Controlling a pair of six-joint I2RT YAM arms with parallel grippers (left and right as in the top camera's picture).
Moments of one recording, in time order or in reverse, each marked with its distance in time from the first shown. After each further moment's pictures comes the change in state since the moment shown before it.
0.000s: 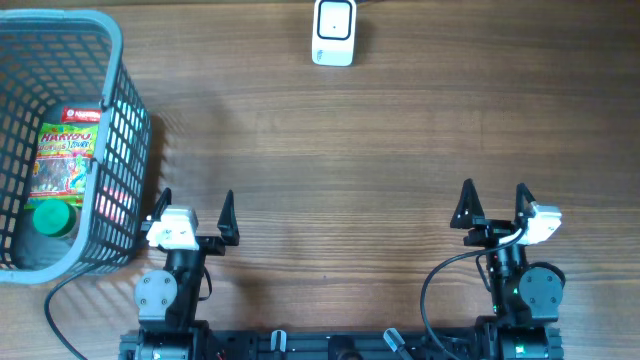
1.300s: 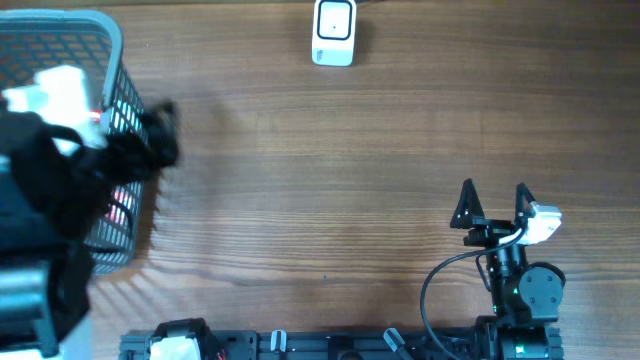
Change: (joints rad) left arm 0.117 1.019 1.567 -1.009 0.042 -0.175; right arm 0.000 0.000 0.000 0.000 0.000 0.000
